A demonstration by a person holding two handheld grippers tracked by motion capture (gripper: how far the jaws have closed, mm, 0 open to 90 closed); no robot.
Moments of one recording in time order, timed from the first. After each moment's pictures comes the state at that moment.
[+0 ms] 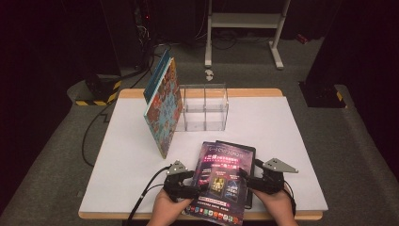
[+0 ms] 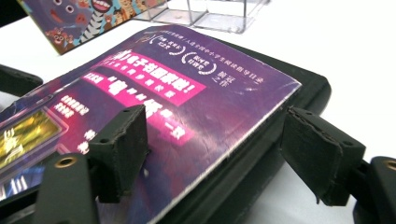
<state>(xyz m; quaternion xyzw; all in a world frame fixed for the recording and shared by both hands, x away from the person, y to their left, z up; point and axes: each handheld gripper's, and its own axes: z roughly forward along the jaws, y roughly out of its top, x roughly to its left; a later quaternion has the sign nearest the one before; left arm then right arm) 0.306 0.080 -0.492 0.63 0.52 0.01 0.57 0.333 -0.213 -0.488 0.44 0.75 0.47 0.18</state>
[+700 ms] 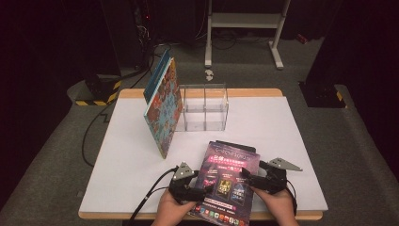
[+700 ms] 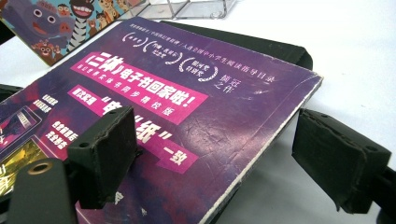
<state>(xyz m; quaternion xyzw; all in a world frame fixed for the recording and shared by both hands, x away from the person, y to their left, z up) 0.301 0.068 -0.494 0.64 0.50 0.03 0.58 0.337 -0.223 -0.494 0.49 0.72 0.47 0.14</state>
